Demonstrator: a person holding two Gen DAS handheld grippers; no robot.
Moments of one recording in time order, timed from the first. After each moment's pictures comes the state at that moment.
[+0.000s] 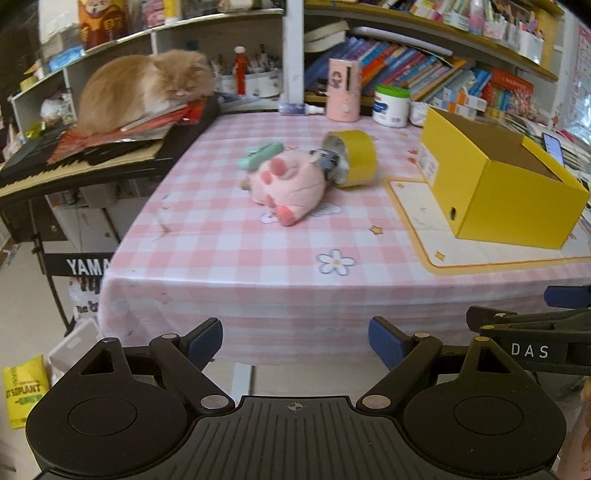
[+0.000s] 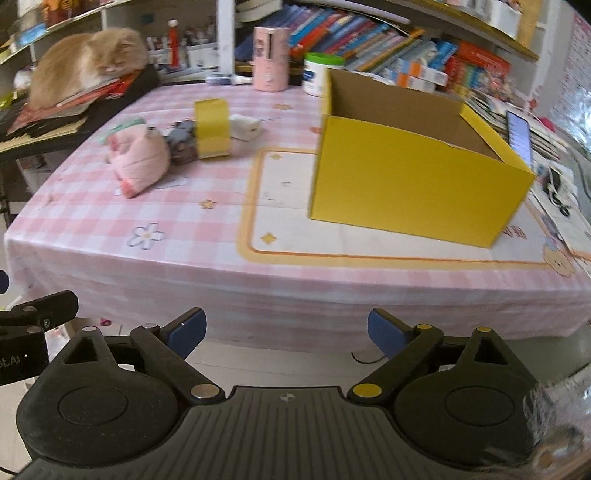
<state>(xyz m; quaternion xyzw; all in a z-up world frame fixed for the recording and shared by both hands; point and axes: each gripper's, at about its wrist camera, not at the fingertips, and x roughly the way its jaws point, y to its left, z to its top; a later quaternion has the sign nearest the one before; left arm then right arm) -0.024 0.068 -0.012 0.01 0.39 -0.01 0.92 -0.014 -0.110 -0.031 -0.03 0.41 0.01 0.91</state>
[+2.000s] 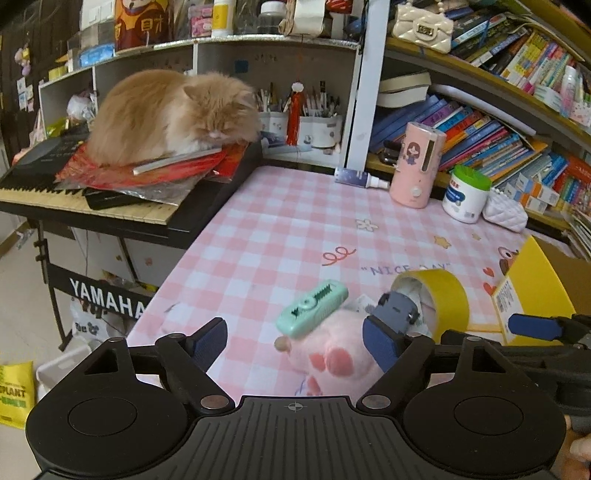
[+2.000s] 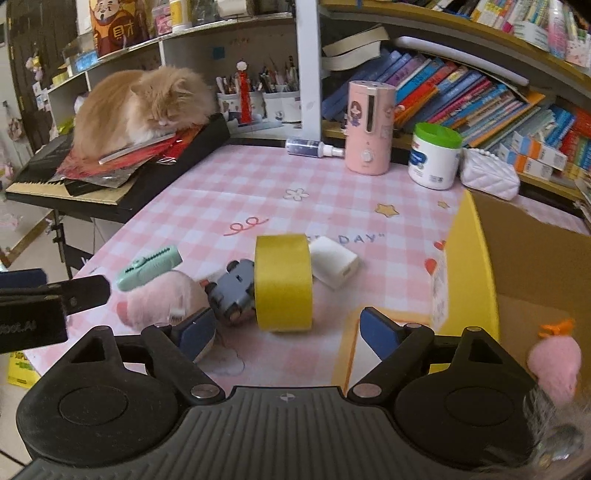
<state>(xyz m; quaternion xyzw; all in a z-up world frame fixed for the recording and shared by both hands) 0.156 0.104 0.010 -0.06 0.35 0.06 0.93 0.188 -0.067 -0.006 -0.03 0.36 0.16 0.92</state>
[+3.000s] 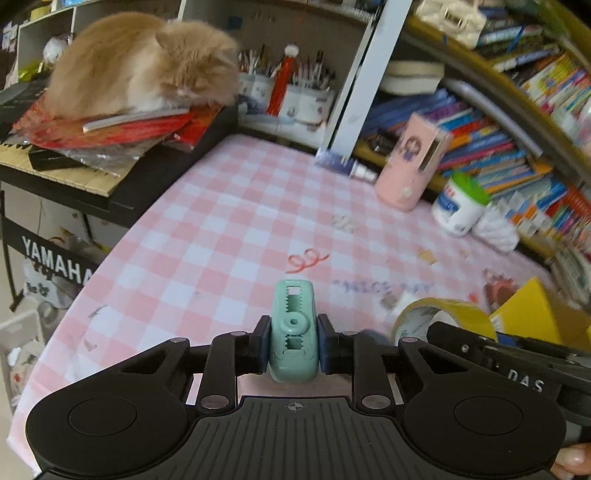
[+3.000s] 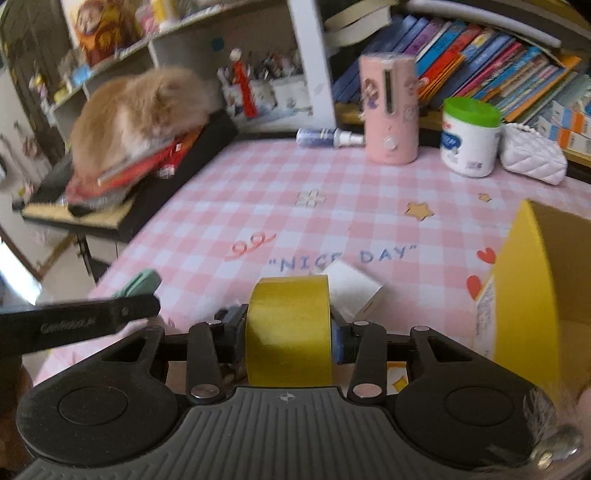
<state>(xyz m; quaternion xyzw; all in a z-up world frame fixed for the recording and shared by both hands) 0.225 0.107 -0.004 -0.15 0.38 0.01 0.91 0.261 -0.077 -0.015 0.04 0.39 0.20 0.90</state>
